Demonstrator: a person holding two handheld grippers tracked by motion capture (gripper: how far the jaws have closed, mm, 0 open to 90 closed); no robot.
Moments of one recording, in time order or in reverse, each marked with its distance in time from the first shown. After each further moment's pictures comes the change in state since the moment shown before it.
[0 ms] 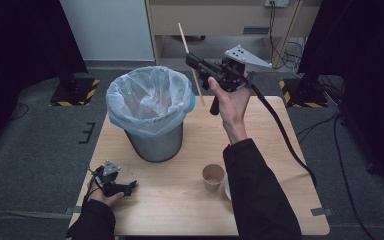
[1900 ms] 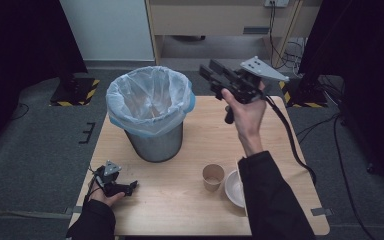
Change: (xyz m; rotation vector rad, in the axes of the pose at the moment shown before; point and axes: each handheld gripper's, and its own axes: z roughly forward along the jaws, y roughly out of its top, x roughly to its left) left arm -0.002 0.001 0.001 -0.001 -0.008 0.005; right arm -0.009 -0.007 -0.049 0.016 -0.118 -0.047
